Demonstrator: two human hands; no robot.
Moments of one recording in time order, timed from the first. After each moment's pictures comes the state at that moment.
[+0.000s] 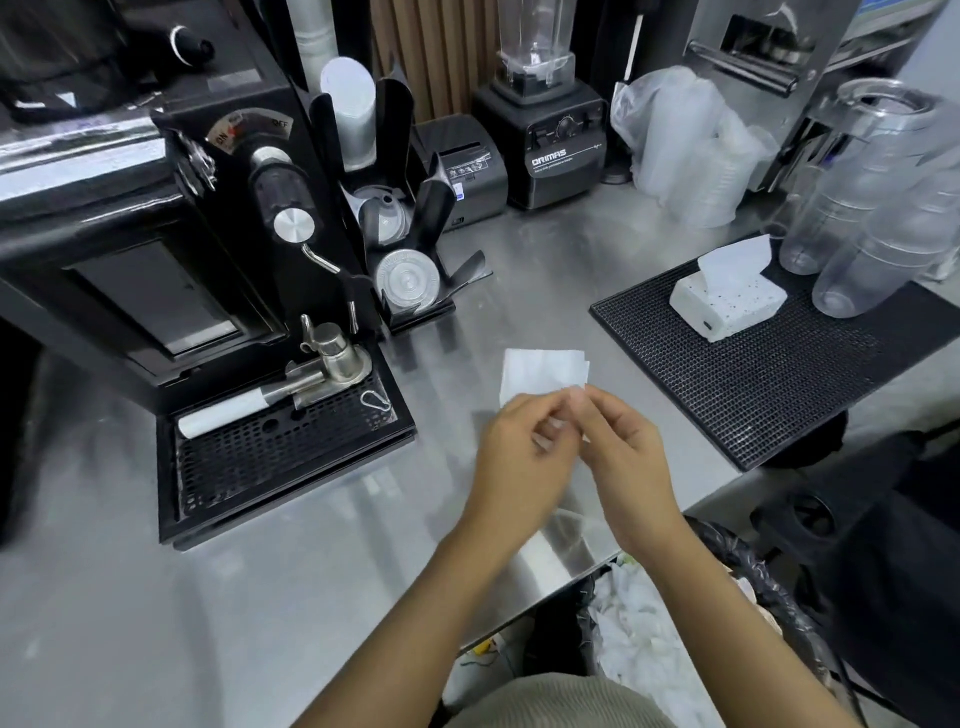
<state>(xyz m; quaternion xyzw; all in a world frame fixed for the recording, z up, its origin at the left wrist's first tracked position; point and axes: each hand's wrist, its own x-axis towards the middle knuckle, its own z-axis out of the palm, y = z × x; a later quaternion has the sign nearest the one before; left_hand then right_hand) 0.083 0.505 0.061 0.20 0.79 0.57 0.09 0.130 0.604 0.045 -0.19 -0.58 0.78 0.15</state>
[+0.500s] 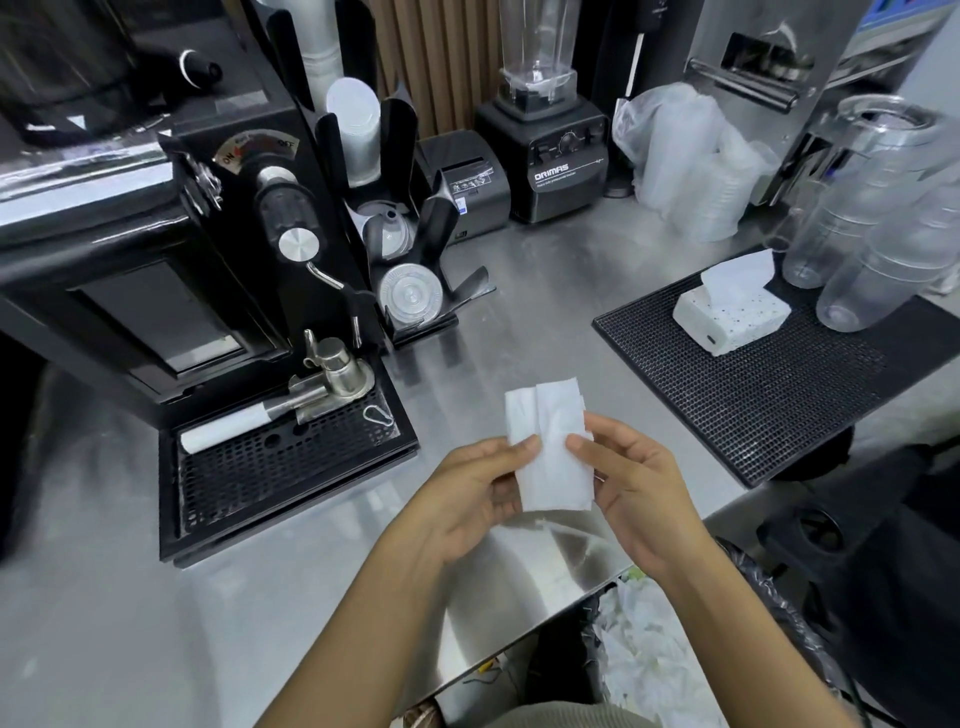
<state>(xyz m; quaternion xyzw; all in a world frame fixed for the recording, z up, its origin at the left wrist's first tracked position) 0.052 0.469 0.045 -0.04 0.57 0.69 0.44 0.133 0.617 0.042 -0.23 -0.43 0.87 0.08</state>
